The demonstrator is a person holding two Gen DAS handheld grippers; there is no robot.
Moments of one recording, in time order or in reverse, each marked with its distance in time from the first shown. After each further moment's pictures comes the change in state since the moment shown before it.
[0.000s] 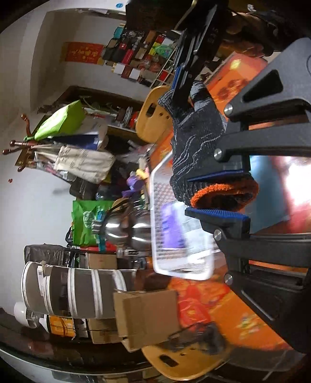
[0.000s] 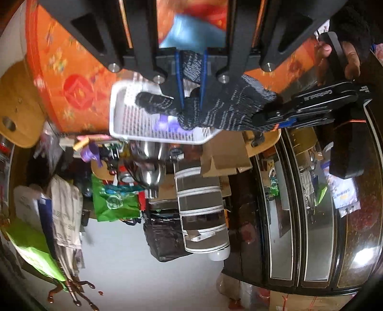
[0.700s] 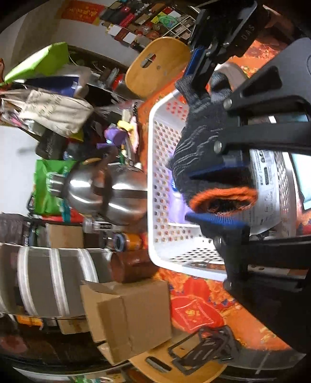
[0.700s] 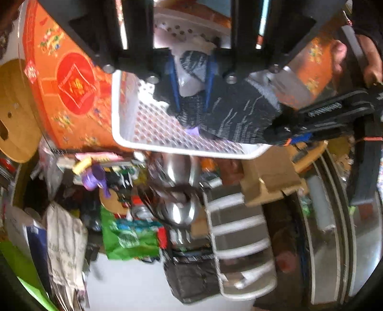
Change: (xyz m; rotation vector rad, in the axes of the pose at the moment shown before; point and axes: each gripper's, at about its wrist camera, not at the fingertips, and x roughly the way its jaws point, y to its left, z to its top) left arm 0.213 0.080 0.075 -0.103 0.207 0.187; right arm 0.162 -0.079 0.011 0.059 0.231 -0.125
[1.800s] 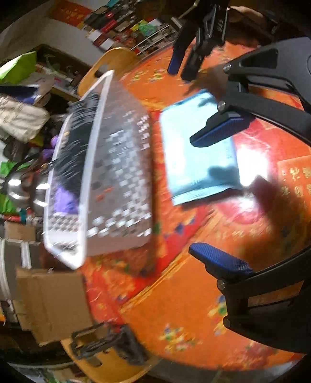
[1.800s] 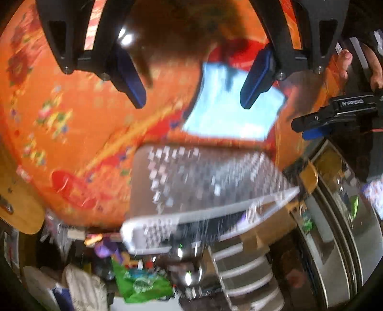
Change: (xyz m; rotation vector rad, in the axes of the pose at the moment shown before) left arm -0.061 0.025 -0.181 -0.026 0.199 -0.040; right arm -0.037 0.008 -0.164 0.109 0.187 0.069
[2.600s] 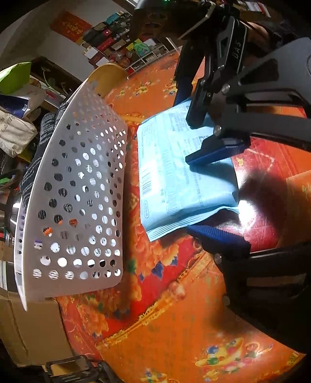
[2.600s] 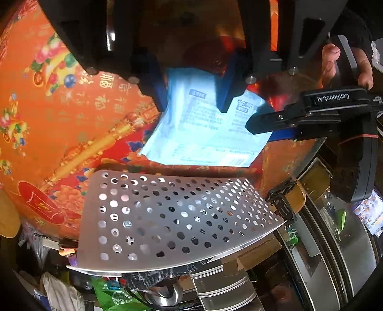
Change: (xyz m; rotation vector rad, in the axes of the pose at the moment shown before) left arm 0.054 -0.016 -0.034 -0.009 0.082 -0.172; right arm 0.038 0.027 -0.014 -0.041 0.045 0.095
